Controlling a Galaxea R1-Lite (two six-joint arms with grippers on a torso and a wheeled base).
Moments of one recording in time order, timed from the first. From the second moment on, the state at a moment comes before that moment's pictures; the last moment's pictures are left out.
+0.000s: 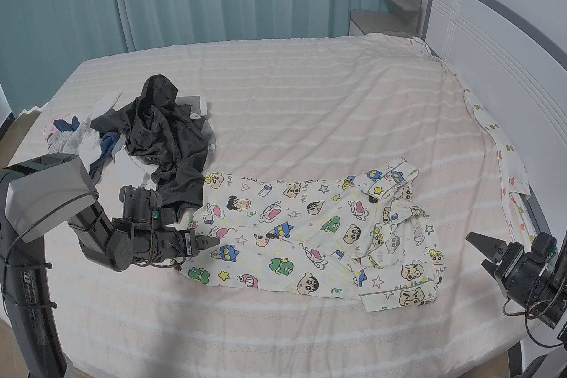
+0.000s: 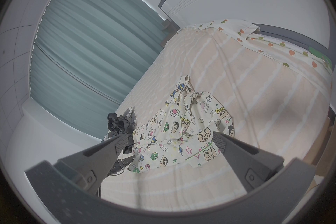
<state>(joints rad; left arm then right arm) -0.14 2.26 -0.82 -0.70 -0.32 -0.25 0.39 1.26 -0.02 -0.93 -0.14 0.90</state>
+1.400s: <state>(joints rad) -0.07 2.21 -0.72 -0.65 -0.31 -0.23 0.39 1.26 -0.02 -0.93 -0.13 0.90</state>
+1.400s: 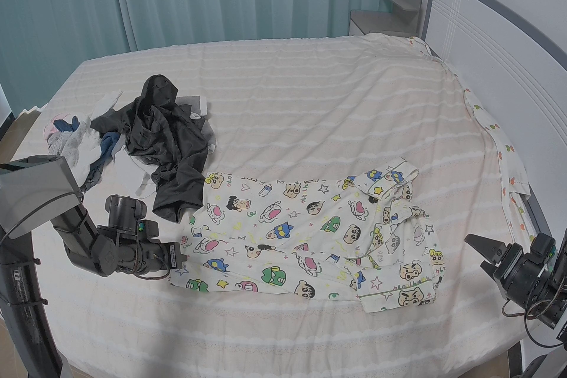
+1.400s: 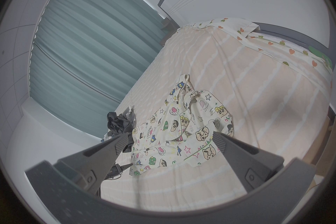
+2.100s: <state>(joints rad) -0.07 2.20 -0.70 -0.65 -0.28 -0.24 0.39 1.26 -0.02 -0.93 -0.13 0.90</state>
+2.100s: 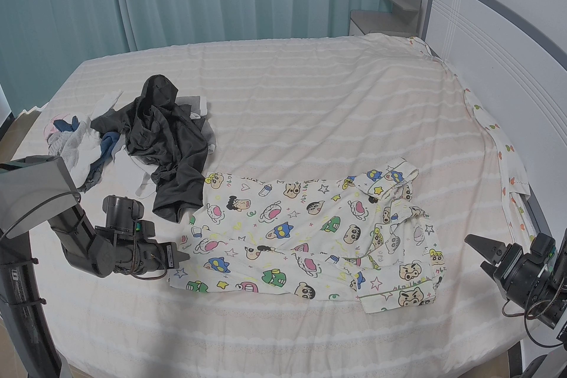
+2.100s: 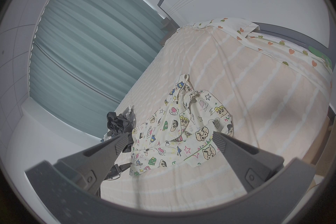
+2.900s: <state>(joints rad) -0.21 1.90 -0.40 -0.62 -0.18 -0.91 0.38 1.27 -0.02 -0.93 -0.10 0.90</state>
